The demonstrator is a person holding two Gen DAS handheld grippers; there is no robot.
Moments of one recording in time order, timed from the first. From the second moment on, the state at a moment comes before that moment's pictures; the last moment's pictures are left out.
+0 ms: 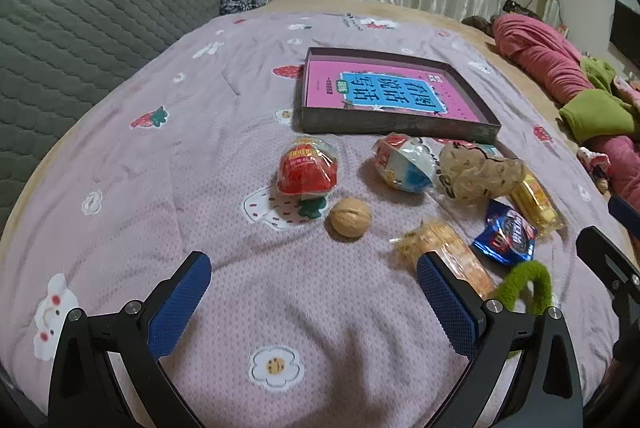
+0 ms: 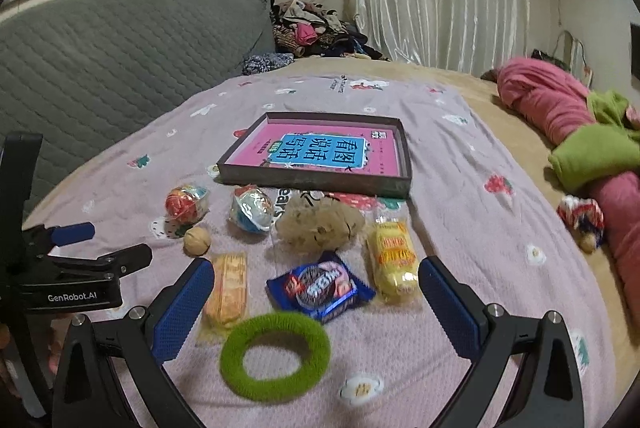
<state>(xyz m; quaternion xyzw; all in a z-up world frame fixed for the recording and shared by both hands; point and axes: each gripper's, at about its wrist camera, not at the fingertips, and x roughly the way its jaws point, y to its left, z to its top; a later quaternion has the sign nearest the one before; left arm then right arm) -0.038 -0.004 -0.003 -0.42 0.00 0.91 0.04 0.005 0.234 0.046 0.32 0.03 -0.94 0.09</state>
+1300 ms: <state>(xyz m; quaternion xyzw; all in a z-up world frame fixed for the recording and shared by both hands) -0.170 -0.005 -0.048 -0.48 0.02 0.88 0.03 -0.138 0.180 -0.018 0.44 0.21 -0.87 0.09</state>
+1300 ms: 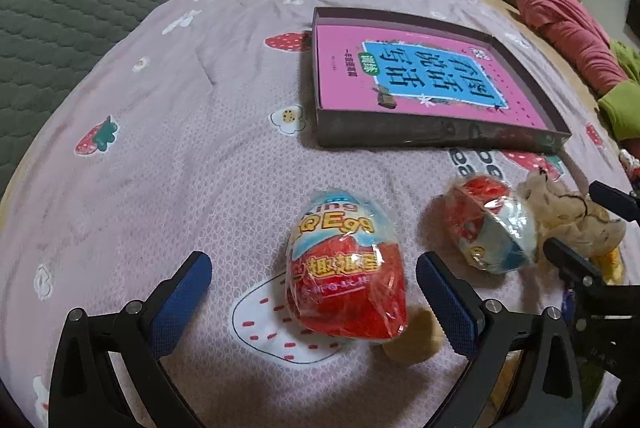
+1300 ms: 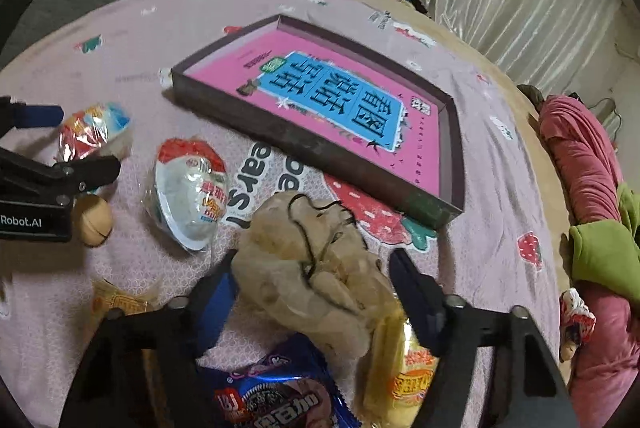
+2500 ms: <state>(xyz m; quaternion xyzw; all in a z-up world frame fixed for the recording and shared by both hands) -0.160 -0.005 -0.034 -0.45 0.01 0.89 0.08 -0.123 0.194 0.005 0.43 0.10 -0.89 0.15</state>
